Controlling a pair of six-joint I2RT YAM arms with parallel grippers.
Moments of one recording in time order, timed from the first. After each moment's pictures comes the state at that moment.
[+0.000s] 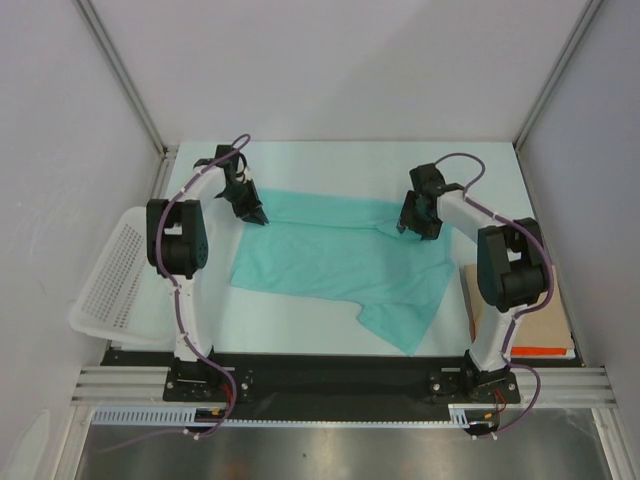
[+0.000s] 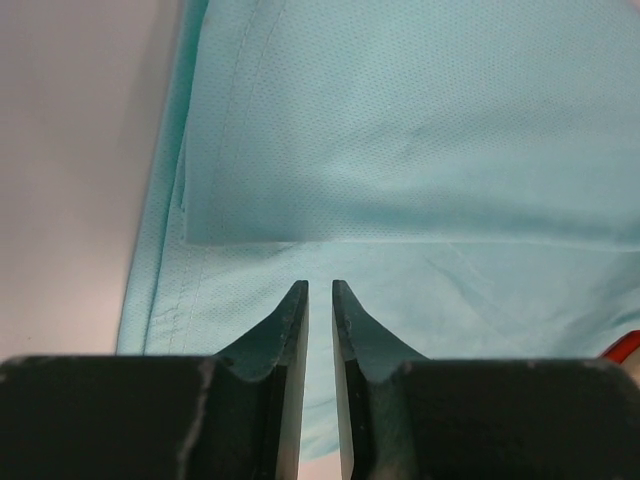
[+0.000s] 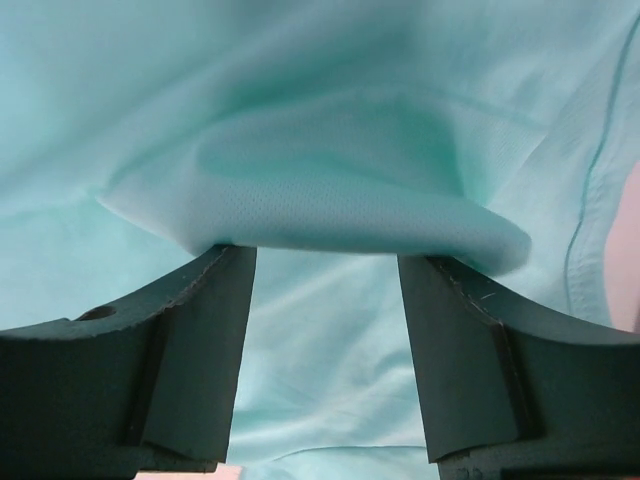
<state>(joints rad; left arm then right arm) -0.06 2.20 1.75 -0.83 0.34 -0.41 0.26 1.87 1.31 -0.56 0.13 0.55</state>
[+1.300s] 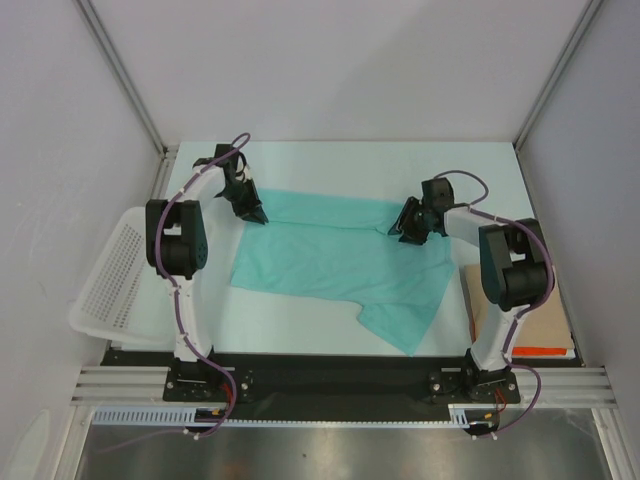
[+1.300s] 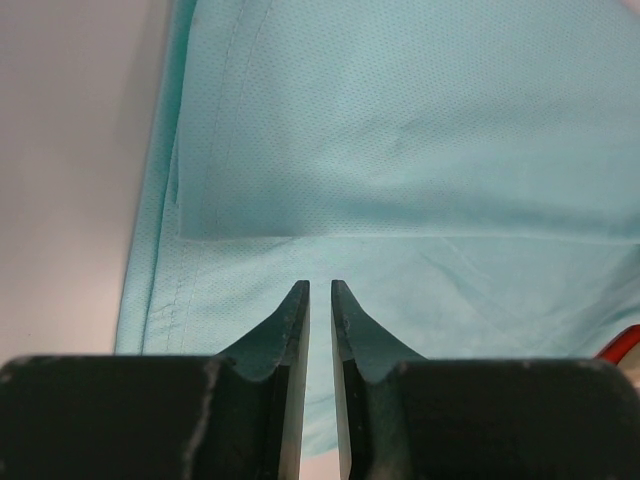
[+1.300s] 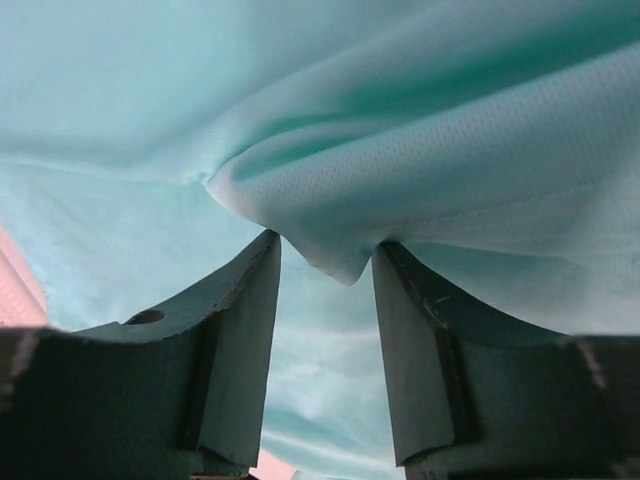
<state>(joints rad) -0.06 2.20 1.75 -0.83 0.34 -0.40 0.19 1.87 1.12 -0.20 -0.24 0.65</state>
